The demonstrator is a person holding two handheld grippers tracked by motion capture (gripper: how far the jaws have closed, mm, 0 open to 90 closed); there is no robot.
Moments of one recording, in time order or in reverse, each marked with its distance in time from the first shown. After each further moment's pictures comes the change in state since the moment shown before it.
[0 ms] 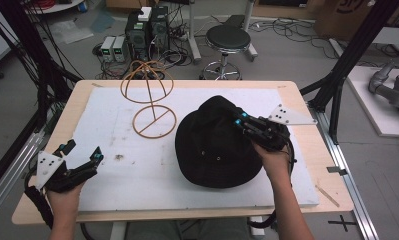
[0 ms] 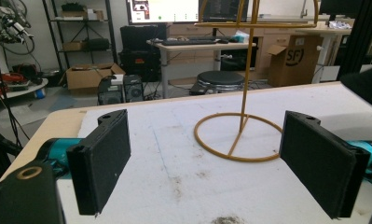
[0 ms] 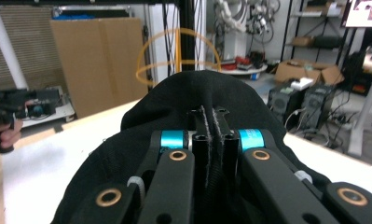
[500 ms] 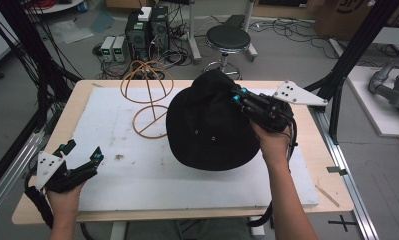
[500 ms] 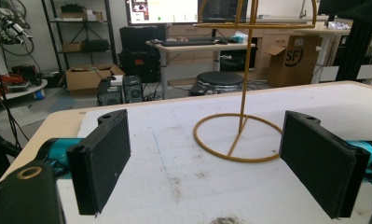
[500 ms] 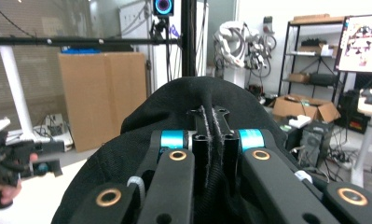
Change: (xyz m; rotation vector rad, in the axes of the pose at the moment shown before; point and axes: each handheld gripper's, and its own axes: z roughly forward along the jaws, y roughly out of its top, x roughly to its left) left arm 0.000 0.000 0.000 -0.010 -0.002 -0.003; right arm 0.009 0.060 0.008 -0.129 0.007 -0.031
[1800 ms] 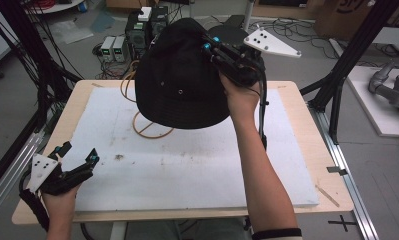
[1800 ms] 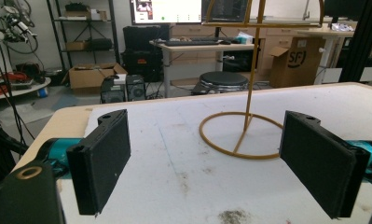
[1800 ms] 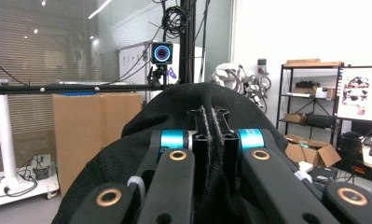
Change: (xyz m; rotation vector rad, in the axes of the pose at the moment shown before) left arm 0.008 -0.003 -0.008 0.003 0.012 -0.009; right arm 0.011 0.072 0.084 -0.157 -0.013 -0.012
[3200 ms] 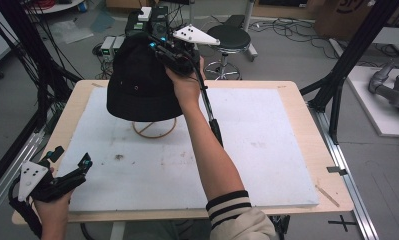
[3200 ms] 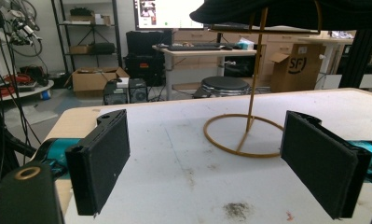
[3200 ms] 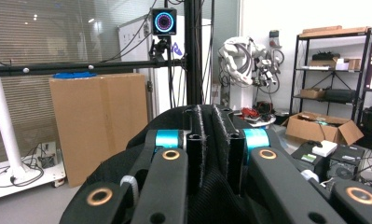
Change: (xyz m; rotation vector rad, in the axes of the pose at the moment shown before) left arm 0.007 -0.001 -0.017 -0.026 0.005 -0.015; right arm 0.014 -0.061 0.132 0.090 0.016 0.041
